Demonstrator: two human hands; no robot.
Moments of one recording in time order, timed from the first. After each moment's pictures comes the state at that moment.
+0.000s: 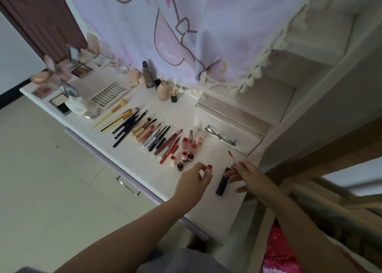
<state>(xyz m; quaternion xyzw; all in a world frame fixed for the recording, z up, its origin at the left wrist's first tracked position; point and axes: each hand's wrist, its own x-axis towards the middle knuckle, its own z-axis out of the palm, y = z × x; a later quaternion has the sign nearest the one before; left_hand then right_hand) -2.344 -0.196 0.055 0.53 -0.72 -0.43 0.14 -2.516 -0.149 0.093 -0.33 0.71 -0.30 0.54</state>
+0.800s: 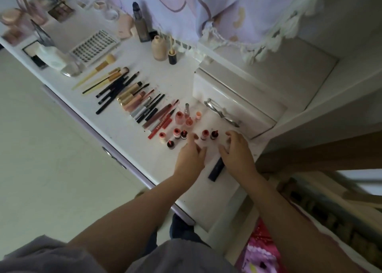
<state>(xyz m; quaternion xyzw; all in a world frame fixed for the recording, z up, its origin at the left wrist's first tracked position) -2.385 -0.213 0.015 0.61 -0.61 -0.47 0.16 -2.524 -0.191 0.011 -0.53 0.78 -0.17 0.28</state>
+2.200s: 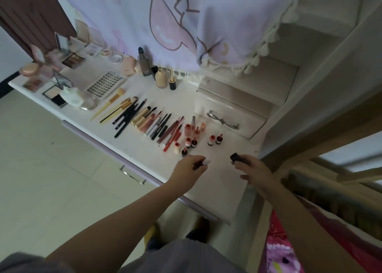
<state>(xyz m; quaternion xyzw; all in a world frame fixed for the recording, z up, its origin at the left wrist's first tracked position) -2.310 -0.205 0.053 0.47 -0.76 -0.43 0.08 -2.501 -0.127 0.066 -0.26 0.74 -0.33 0.53</state>
